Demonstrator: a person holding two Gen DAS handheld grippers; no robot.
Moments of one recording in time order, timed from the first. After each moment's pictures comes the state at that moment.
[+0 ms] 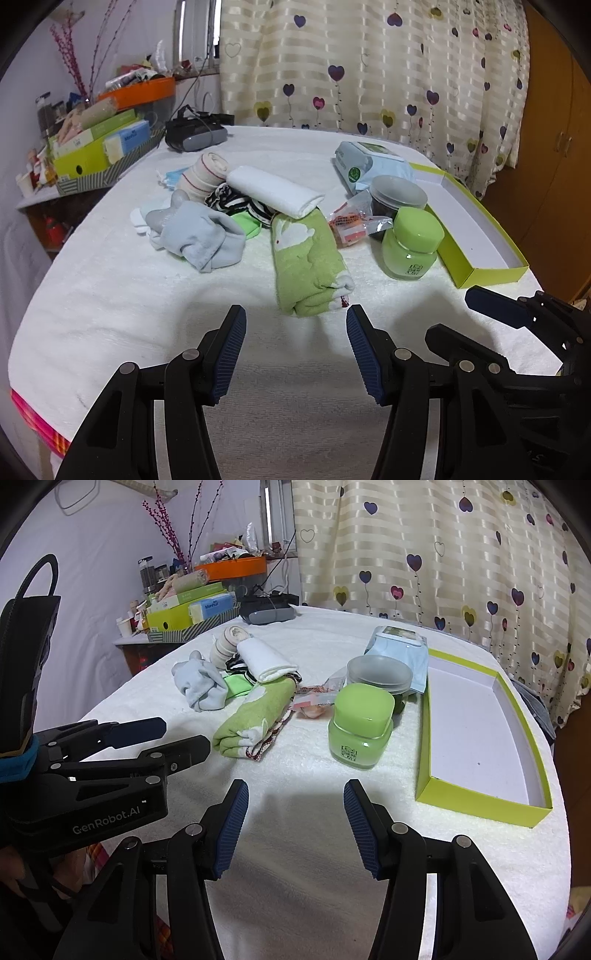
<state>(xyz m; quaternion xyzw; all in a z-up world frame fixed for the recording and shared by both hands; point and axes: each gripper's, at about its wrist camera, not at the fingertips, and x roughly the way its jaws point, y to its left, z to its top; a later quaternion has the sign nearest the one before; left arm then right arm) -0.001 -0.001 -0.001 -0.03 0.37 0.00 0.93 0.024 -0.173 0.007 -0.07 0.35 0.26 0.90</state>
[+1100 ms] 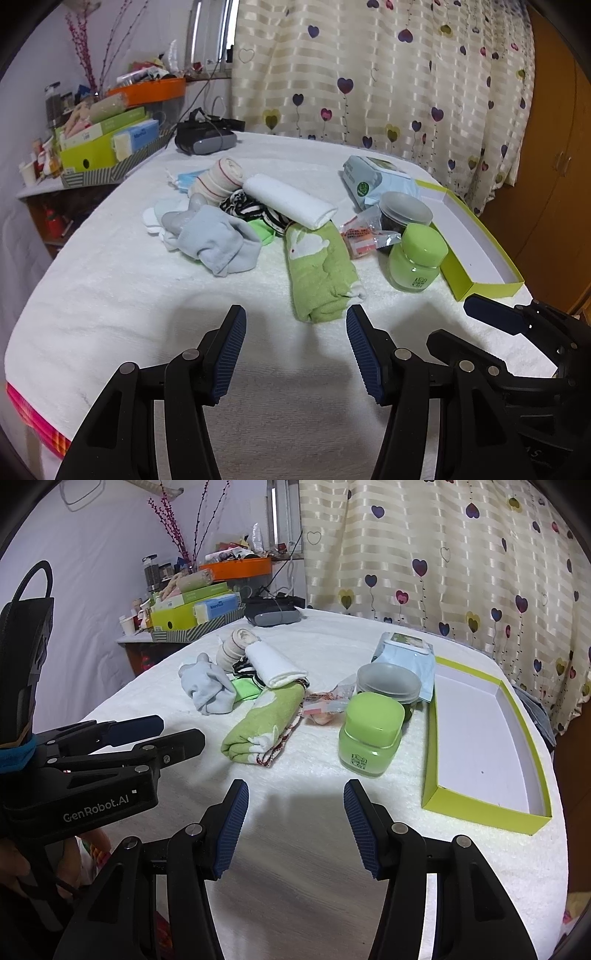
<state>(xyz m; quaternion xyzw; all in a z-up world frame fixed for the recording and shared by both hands) -0.006 0.021 0.004 -0.06 0.35 0.00 0.93 0.020 -0.161 0.015 -0.08 0.35 0.26 0.90</state>
